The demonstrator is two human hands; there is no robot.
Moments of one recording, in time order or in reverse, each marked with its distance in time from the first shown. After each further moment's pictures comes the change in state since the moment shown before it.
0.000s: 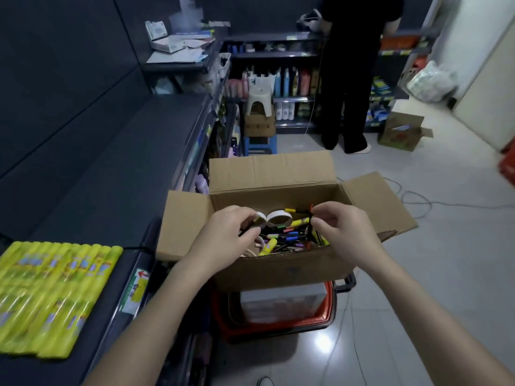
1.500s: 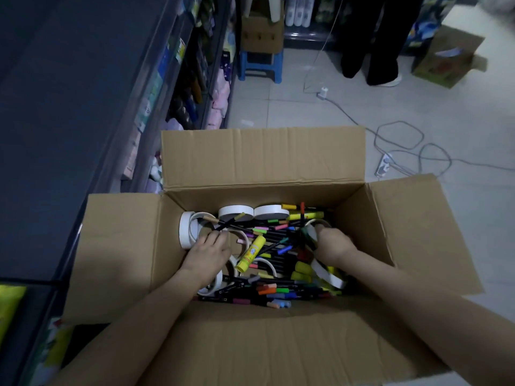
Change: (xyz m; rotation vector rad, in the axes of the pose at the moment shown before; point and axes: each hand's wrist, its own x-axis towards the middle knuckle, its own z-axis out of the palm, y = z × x) left_hand 0.097 -0.170 0.177 0.844 -0.732 0.108; right_hand 0.162 0.188 0.129 -0.575 -0.843 0.361
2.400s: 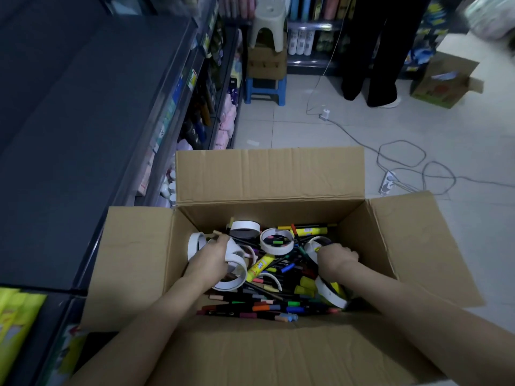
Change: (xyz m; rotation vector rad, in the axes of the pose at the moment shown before) left_hand -0.007 -0.012 -0.036 -0.872 0.059 -0.372; right_hand -0.009 -0.013 -0.004 -0.177 -0.113 0.146
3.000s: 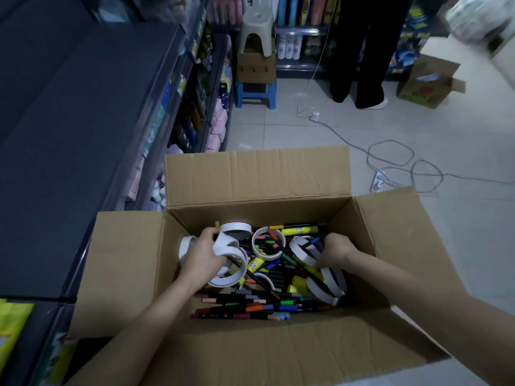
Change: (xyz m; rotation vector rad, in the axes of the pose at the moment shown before) left_hand -0.008 0.019 -0.011 -0.416 0.152 -0.145; right_hand 0.000 0.032 -0.015 0.370 0.052 -0.028
